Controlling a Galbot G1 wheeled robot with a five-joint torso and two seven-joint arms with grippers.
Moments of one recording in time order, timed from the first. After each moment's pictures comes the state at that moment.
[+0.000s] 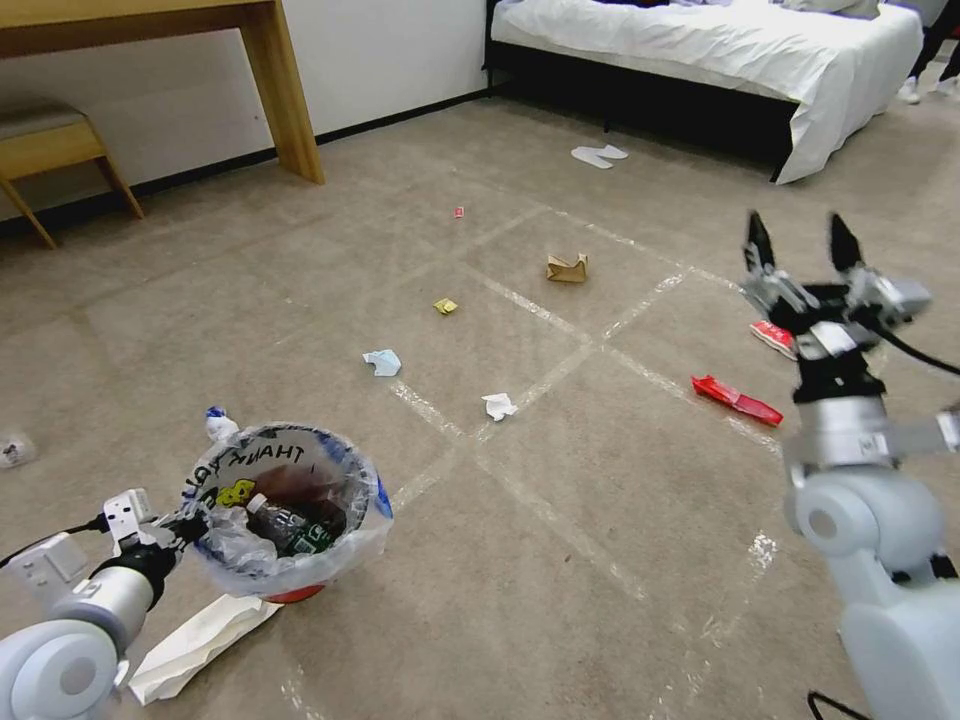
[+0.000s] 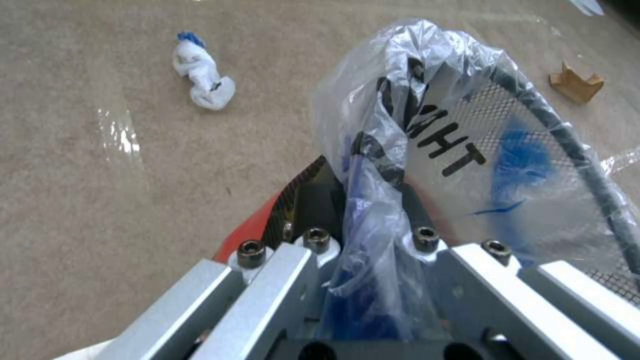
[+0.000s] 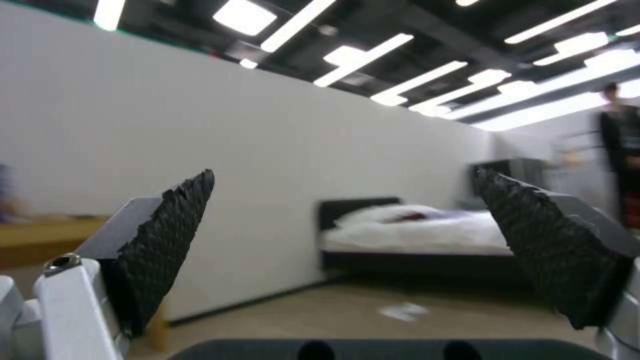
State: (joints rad) left arm 1.57 -1.23 -0.96 -2.16 -0.93 0.60 -0.20; right arm -1.23 1.11 0.72 2.10 0.58 0.22 0.07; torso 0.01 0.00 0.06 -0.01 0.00
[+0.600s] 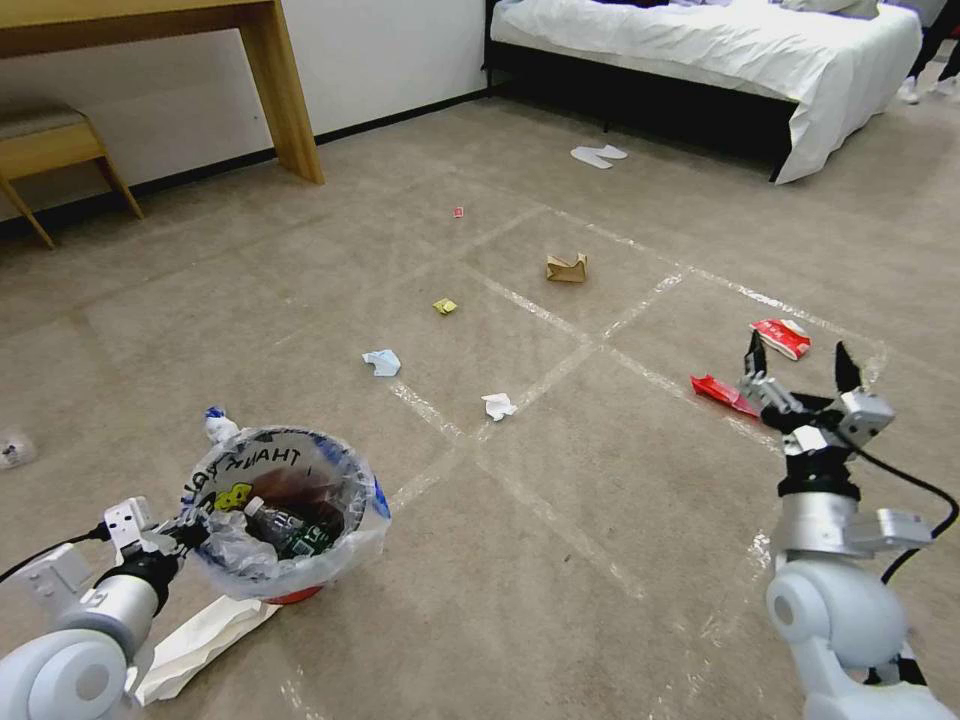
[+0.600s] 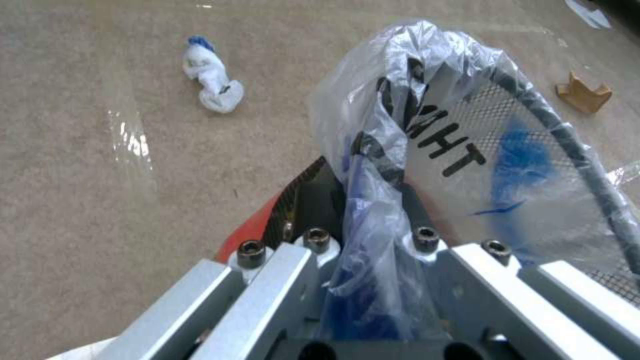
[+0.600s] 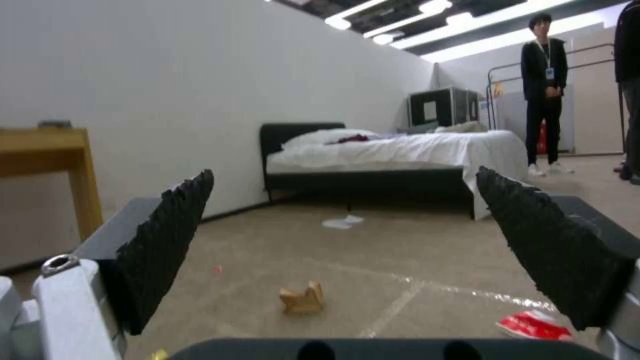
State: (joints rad) left arm 1.58 -1.30 -0.96 -2.16 -0.86 0.57 -0.17; right arm -1.41 1.24 0.66 2.07 0.39 0.23 0.17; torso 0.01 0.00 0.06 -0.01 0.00
